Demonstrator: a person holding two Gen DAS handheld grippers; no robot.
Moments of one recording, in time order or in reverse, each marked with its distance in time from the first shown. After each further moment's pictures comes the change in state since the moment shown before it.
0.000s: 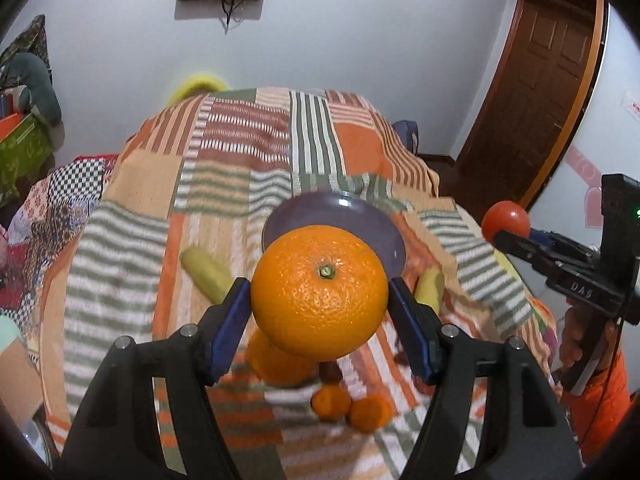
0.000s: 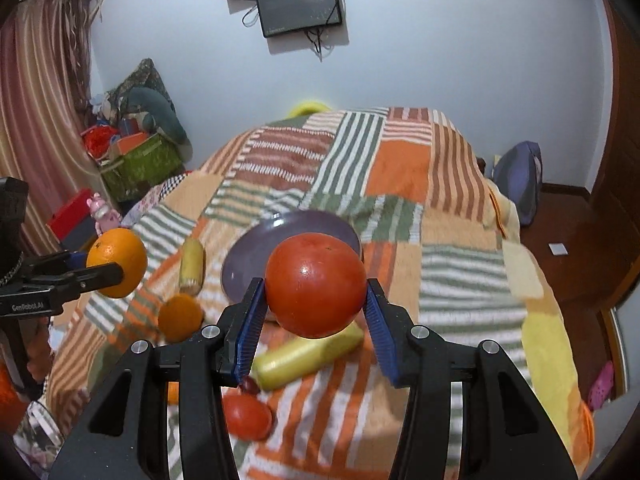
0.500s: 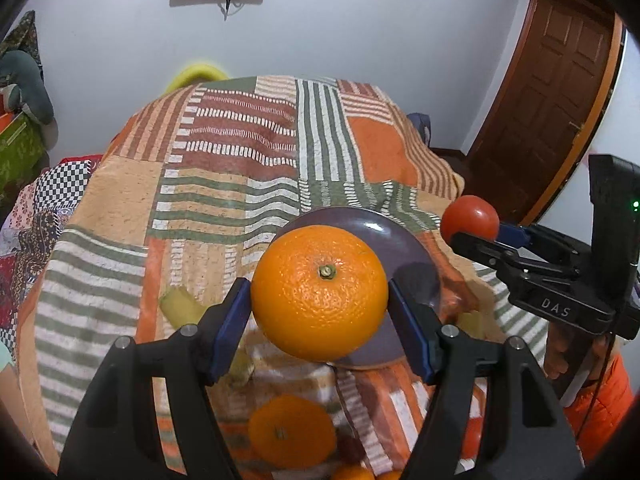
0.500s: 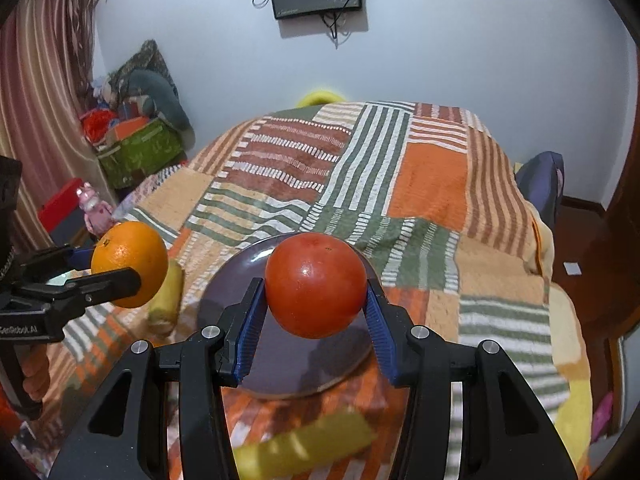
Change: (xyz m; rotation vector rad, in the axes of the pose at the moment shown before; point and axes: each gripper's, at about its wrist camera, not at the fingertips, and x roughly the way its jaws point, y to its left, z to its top) left arm 0.086 0.015 0.039 -0.004 0.058 0.020; right arm 0.090 0.004 0.033 -0.067 0.071 0.026
